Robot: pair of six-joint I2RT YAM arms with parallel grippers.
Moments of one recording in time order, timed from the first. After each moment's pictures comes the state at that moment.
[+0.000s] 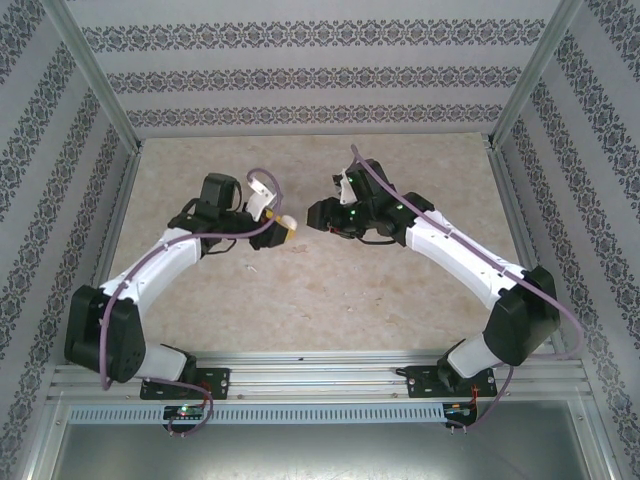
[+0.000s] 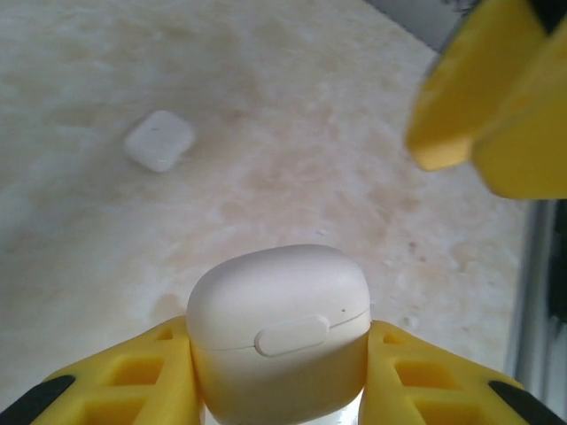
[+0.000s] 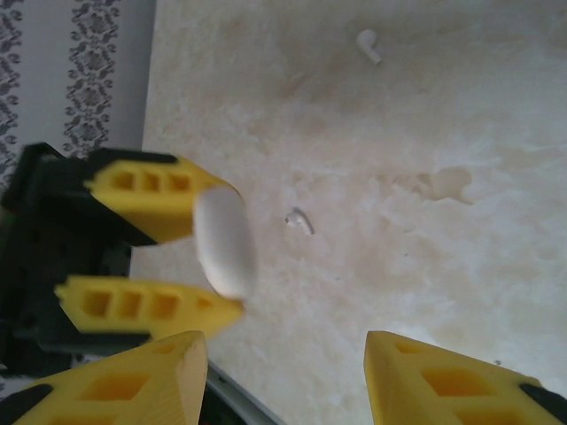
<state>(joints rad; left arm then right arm) -0.30 1.38 0.97 -0.33 0.72 0.17 0.63 1.50 1.30 -0.56 -0.41 0.77</state>
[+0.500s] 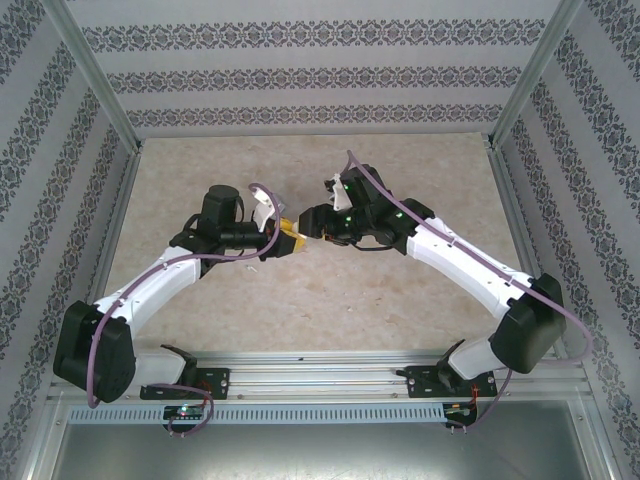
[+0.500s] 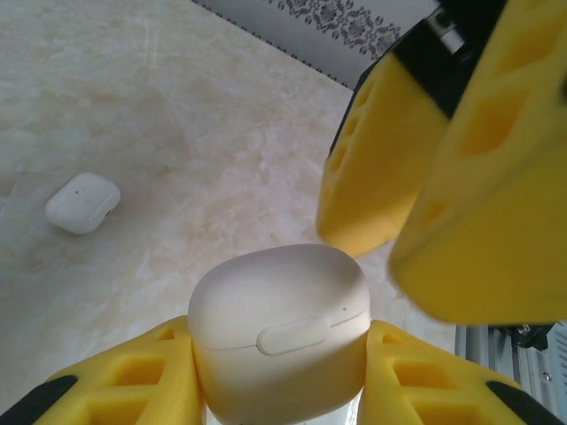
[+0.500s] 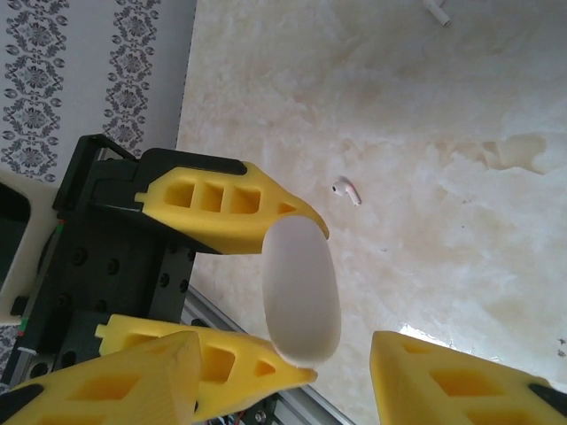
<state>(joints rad) -0.37 1.30 0.86 -0.10 0.79 0.08 0.68 1.47 1.29 -0.55 -0.45 0.81</state>
